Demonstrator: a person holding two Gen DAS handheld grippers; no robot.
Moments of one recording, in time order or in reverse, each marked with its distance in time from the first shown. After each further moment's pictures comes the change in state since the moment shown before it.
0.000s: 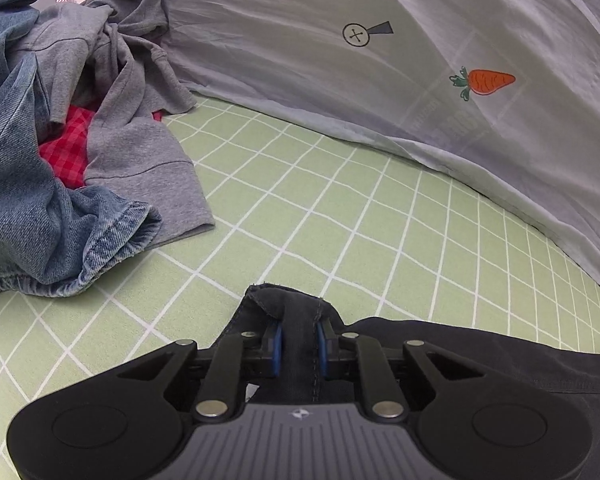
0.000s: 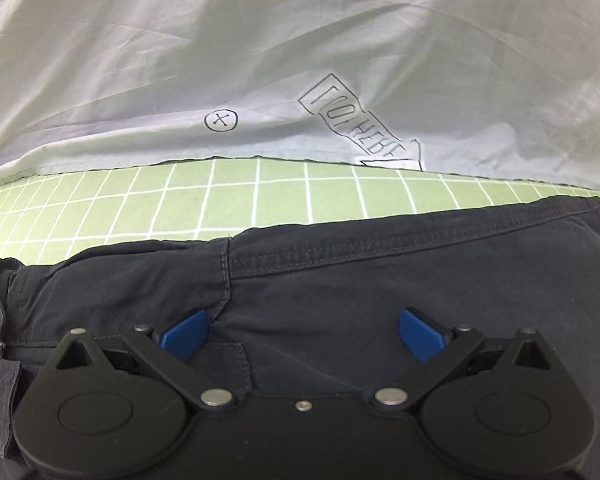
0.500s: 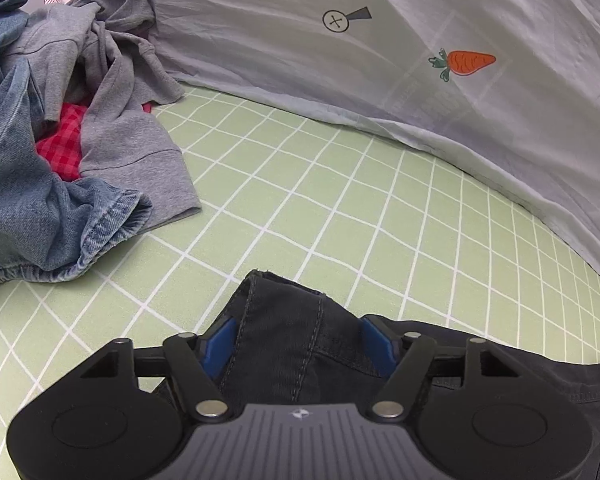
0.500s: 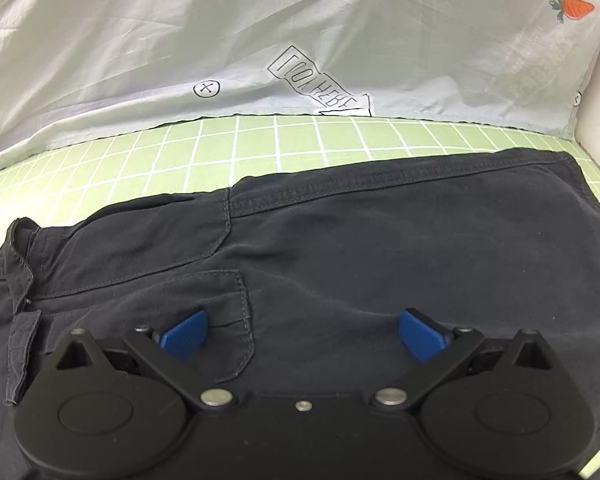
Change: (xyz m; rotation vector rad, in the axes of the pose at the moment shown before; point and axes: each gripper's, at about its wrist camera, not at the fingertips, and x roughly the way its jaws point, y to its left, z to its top) left arm -0.012 -0.013 -0.005 0.011 0.054 0.000; right arm -0.060 -0.020 -0.042 0.057 0.034 -0.031
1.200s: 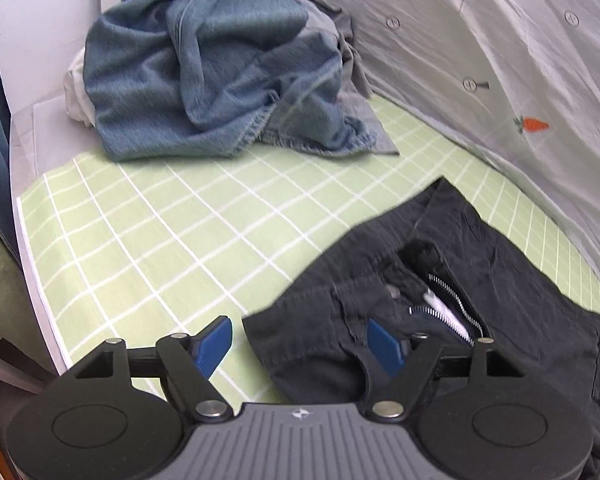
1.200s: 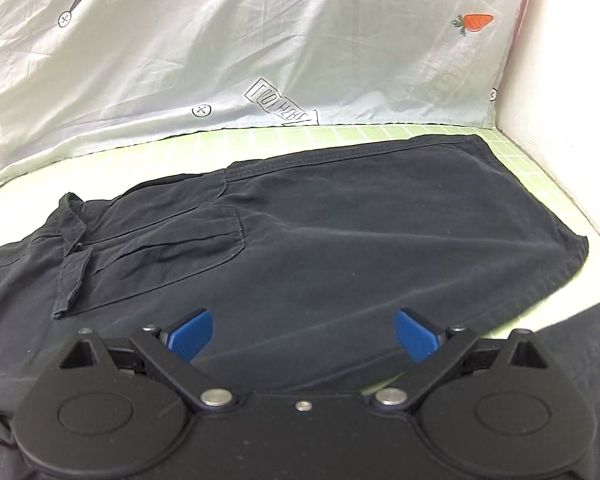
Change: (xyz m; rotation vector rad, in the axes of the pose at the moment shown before) left arm -0.193 0.115 -0.149 -0.269 -0.083 0.143; right arm -0.096 -0.010 -0.064 0.050 -0.081 -0.079
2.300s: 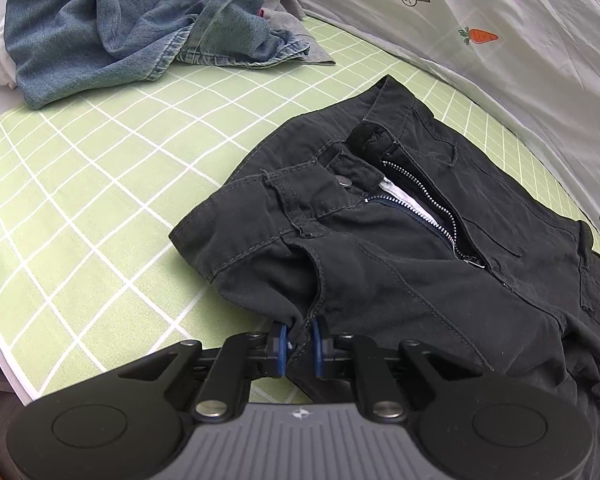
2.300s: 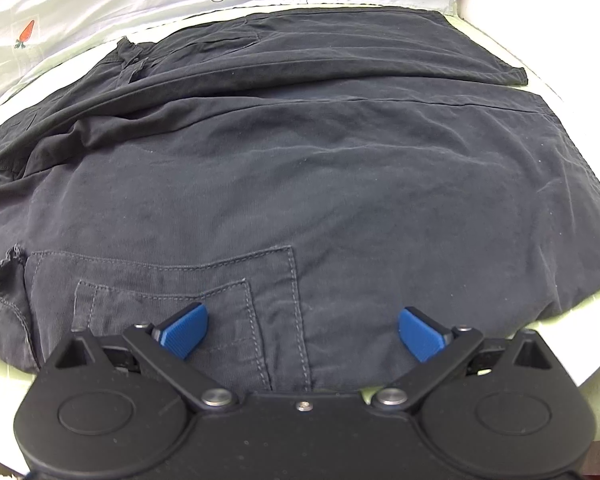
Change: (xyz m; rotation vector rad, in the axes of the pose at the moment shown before) left arm 0.029 -0.018 -0.041 0.136 0.186 -0.146; right arm -0.130 -0.010 -0.187 0.028 0.223 0.008
